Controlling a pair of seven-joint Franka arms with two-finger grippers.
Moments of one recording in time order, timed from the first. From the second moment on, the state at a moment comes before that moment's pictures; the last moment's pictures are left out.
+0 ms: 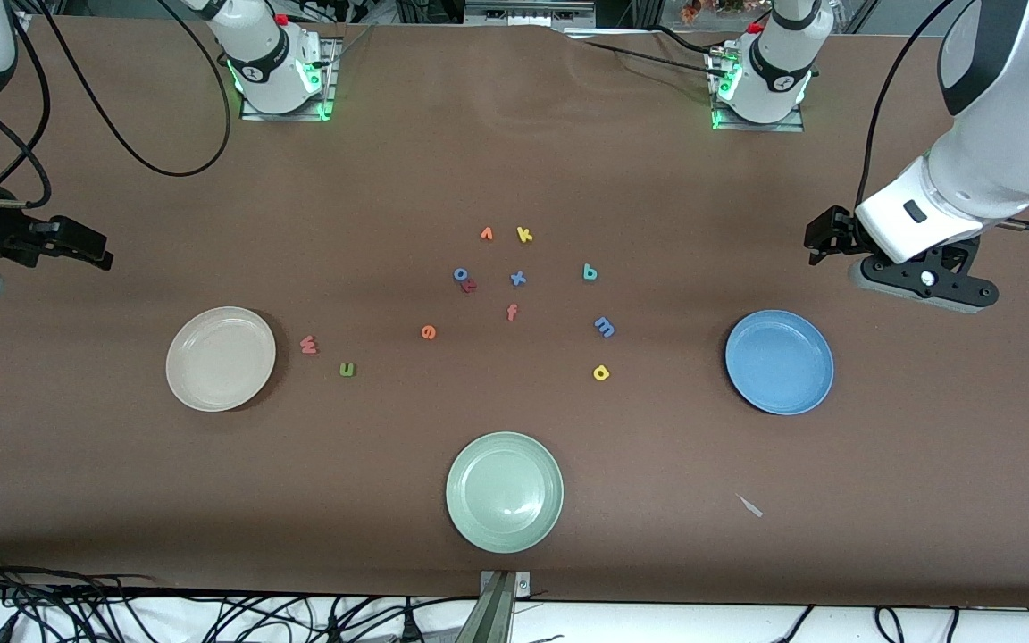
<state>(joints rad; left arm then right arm) -0.11 0.14 -0.08 -1.54 0.04 1.63 0.06 0.02 0.13 -0.04 -1.56 0.01 1.65 0.01</state>
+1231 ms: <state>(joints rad) -0.12 0.15 -0.08 -1.54 0.04 1.61 0.05 0.02 0.13 -0.04 -1.56 0.01 1.65 0.01</state>
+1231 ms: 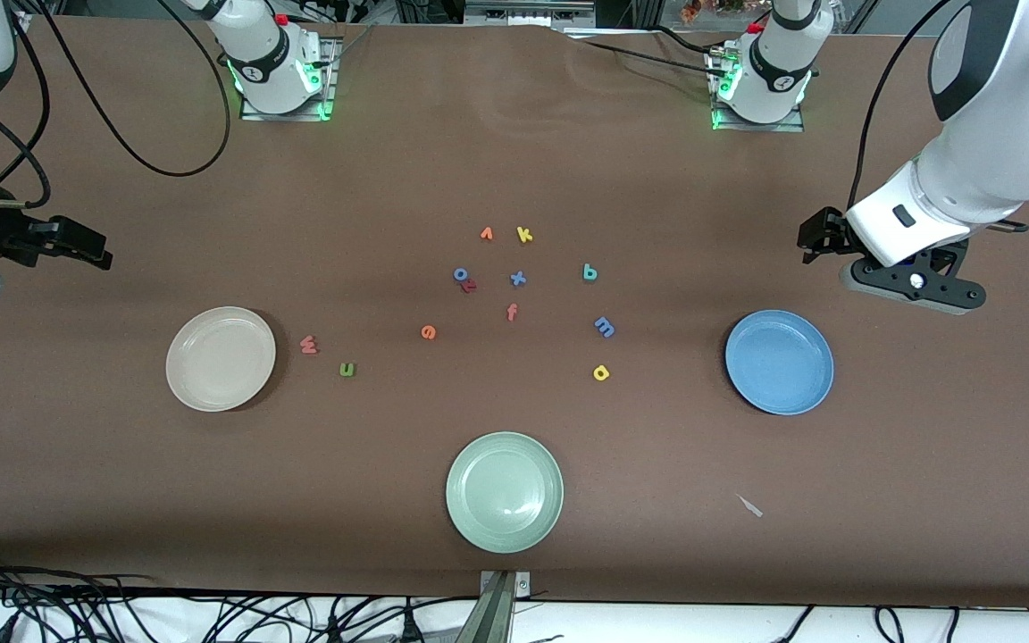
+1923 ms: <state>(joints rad) -0.12 0.15 -0.08 -1.54 0.04 1.61 0.05 0.02 0.15 -0.04 -1.56 0.01 1.62 0.00</state>
